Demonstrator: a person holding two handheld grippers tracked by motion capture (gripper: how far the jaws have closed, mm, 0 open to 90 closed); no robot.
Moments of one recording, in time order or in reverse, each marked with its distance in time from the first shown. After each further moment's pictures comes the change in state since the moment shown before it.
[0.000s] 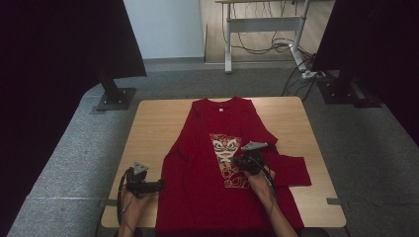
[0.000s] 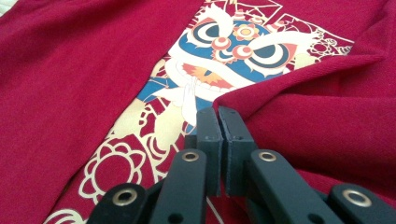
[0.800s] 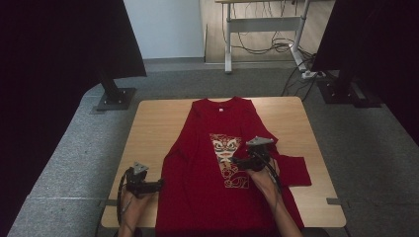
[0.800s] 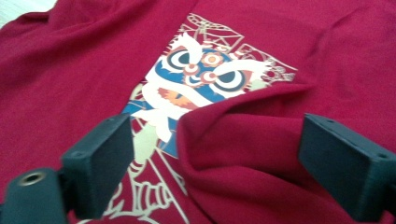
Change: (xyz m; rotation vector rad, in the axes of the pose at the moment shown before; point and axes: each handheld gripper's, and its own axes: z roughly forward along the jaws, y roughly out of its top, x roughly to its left) left arm 0.000 0.000 0.000 0.000 0.000 0.000; right arm -0.011 0.014 -0.024 -0.034 -0.076 -0.001
